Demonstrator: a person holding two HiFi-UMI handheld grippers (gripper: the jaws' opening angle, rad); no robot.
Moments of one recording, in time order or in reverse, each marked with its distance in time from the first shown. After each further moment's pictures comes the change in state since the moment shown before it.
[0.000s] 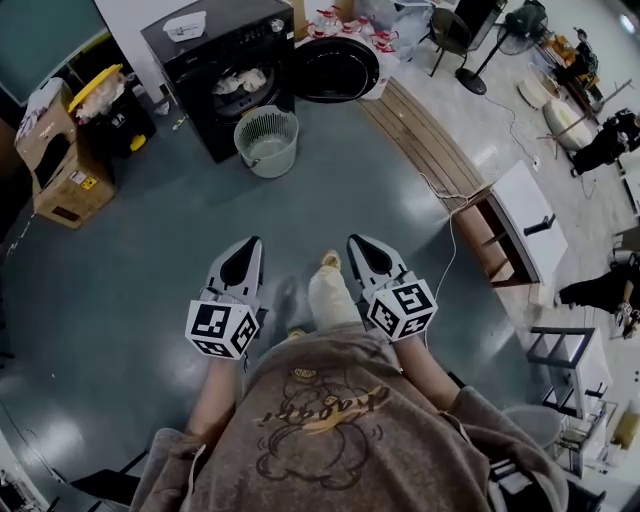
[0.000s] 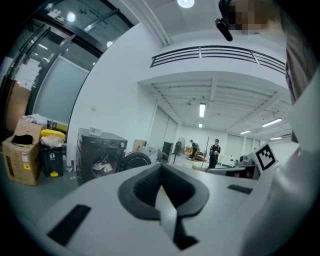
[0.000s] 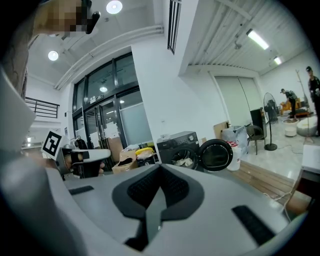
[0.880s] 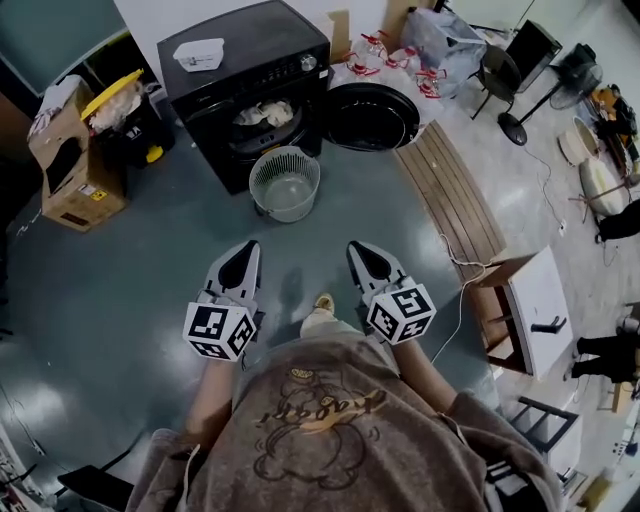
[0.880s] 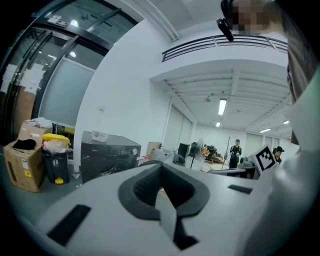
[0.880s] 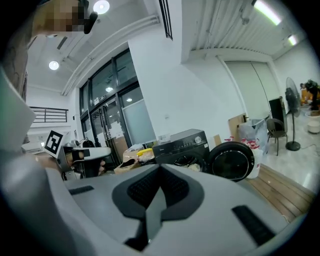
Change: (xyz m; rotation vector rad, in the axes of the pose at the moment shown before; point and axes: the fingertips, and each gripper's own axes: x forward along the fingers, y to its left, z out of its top) left arm 0.227 0.123 0.064 -0.017 -0.003 0.167; right arm 0.231 -0.151 0.091 0.004 0.059 0.164
